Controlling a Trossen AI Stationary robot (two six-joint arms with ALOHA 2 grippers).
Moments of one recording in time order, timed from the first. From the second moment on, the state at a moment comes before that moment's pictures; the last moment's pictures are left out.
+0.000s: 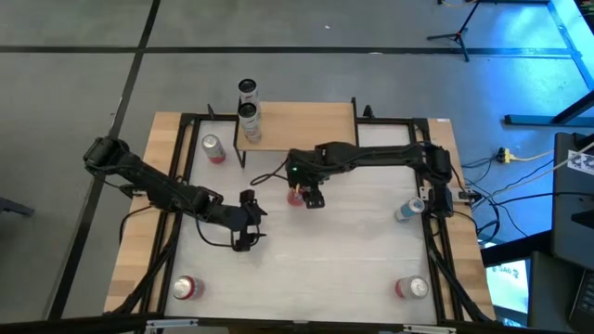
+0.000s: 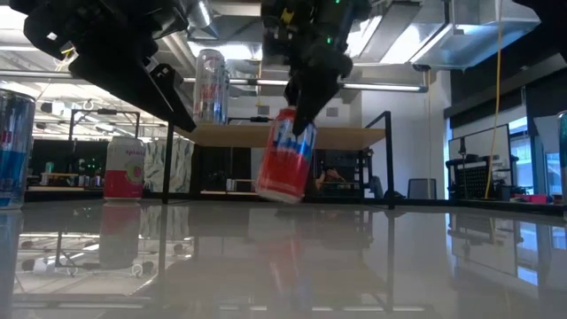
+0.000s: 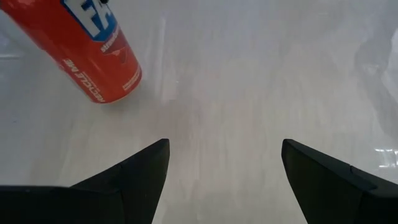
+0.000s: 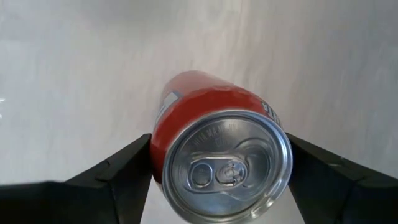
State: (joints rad) left arm -0.36 1.32 0.67 -0.15 -0.30 -0.25; right arm -0.07 1.98 1.72 -0.92 -0.04 -0.27
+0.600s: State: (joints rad) left arm -0.35 1.32 0.67 -0.15 -0.29 -0.23; right arm -0.07 1.98 1.72 -0.94 -0.06 -0.24
